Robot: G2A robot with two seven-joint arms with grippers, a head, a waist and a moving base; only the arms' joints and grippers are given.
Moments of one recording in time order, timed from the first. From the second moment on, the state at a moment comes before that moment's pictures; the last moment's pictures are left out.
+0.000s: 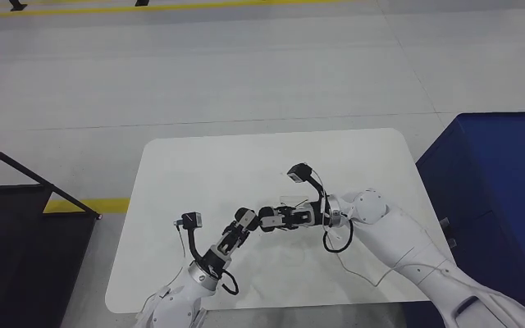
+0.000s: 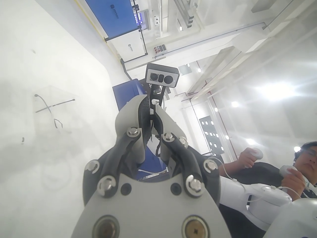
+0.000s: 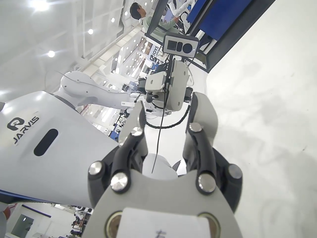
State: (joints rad) left arm 1.59 -1.21 -1.13 -1.85 -0.01 -0.37 -0.13; right arm -0.78 -1.07 0.69 -1.22 0.64 -0.69 1.13
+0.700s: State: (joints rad) left arm 1.62 -1.21 -1.18 -1.86 -0.02 -0.41 -0.13; right arm -0.79 -1.06 0.72 -1.23 0.66 -0.67 1.15
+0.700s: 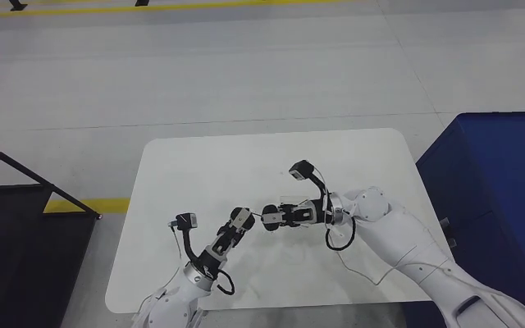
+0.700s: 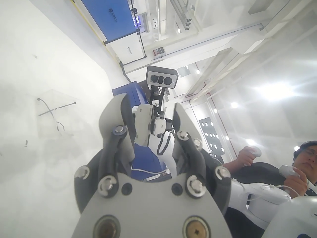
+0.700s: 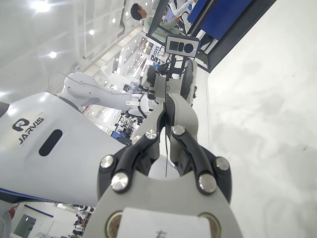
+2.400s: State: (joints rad) left arm 1.58 -1.20 -1.23 -1.83 -0.06 -0.02 -0.25; right arm -0.94 -0.99 0.91 -1.64 0.63 -0.48 1.23
